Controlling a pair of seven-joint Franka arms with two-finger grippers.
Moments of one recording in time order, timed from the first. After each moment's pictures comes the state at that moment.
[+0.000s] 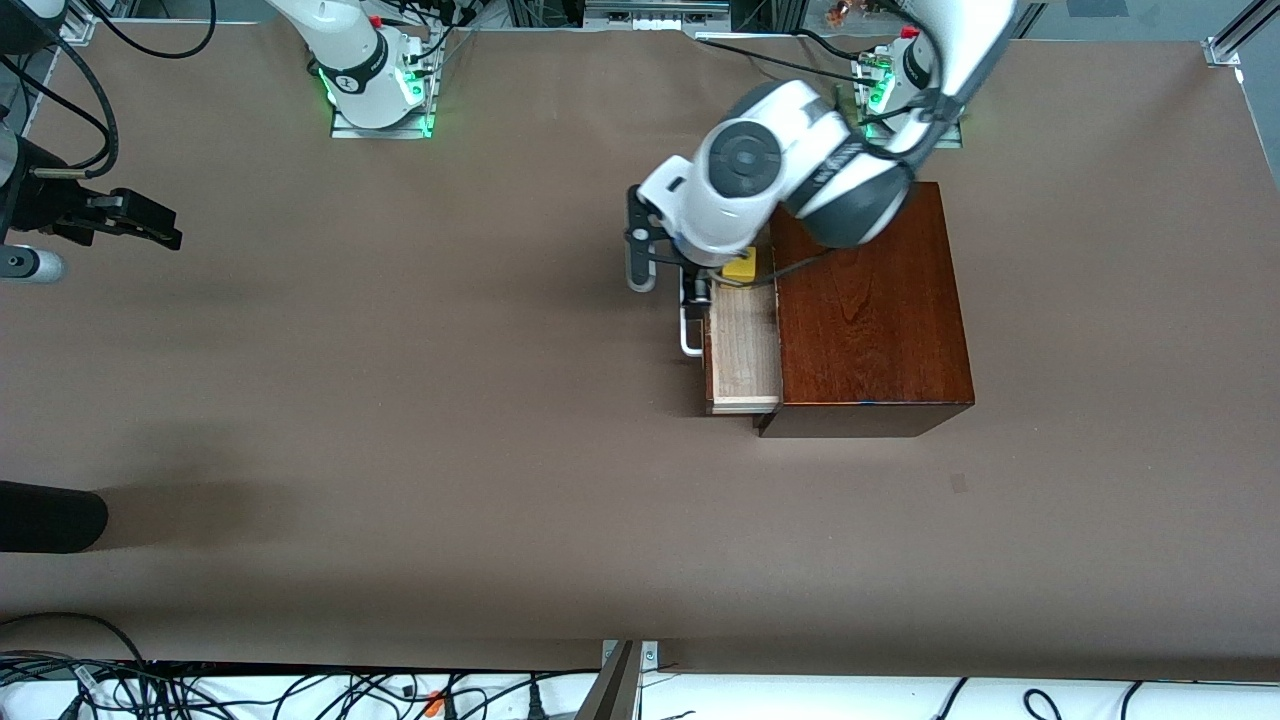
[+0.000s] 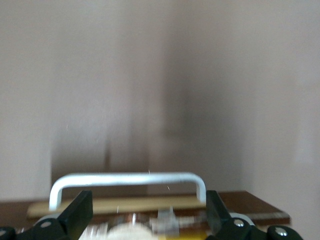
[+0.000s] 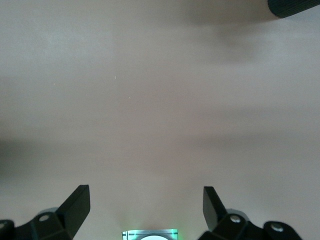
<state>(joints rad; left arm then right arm) -0.29 0.49 -0.53 -1.62 0.09 2.02 0.74 0.00 0.06 0.00 -1.55 -0.04 1.49 0.02</state>
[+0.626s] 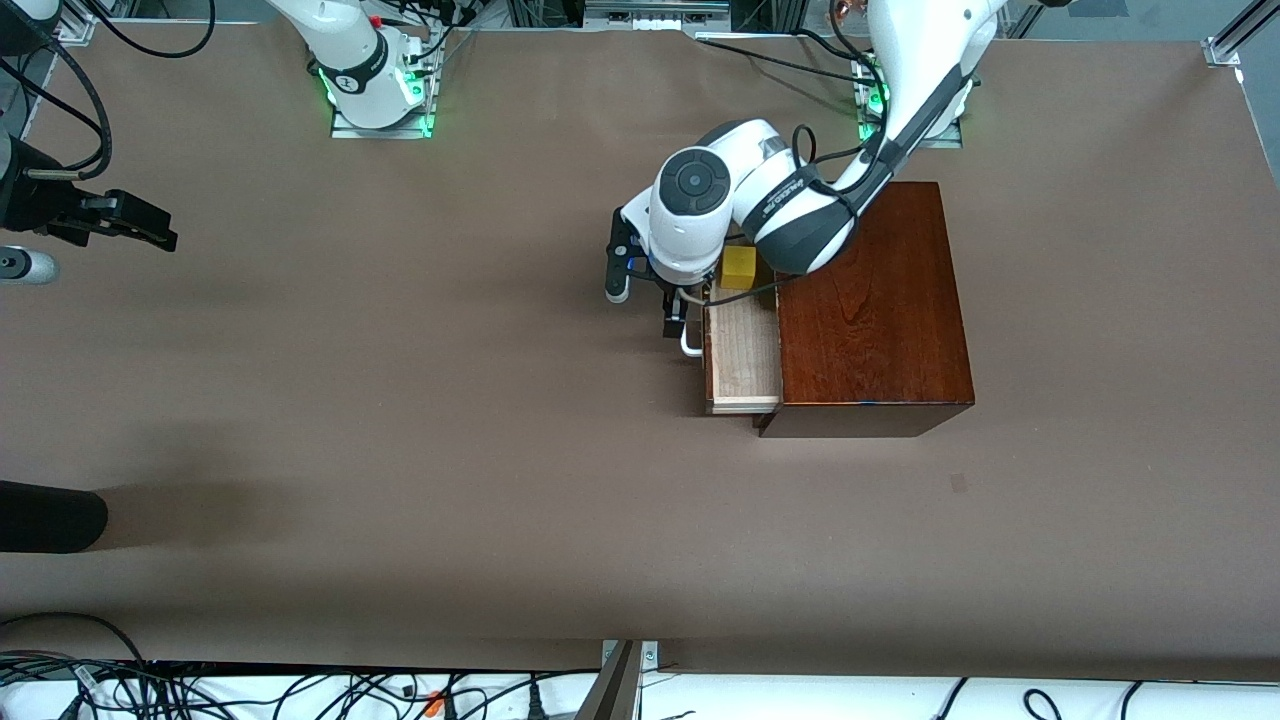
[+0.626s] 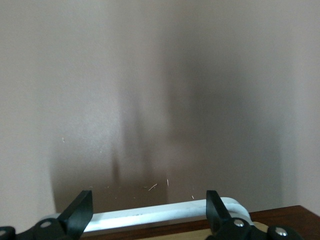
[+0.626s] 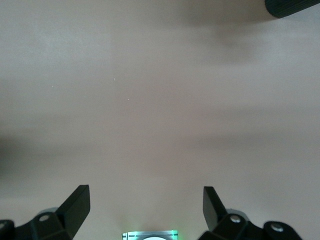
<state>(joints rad) -0.30 0.60 -0.53 -1.62 0.25 2.09 0.75 -0.01 0.06 0.00 -1.55 -0.04 1.50 0.03</state>
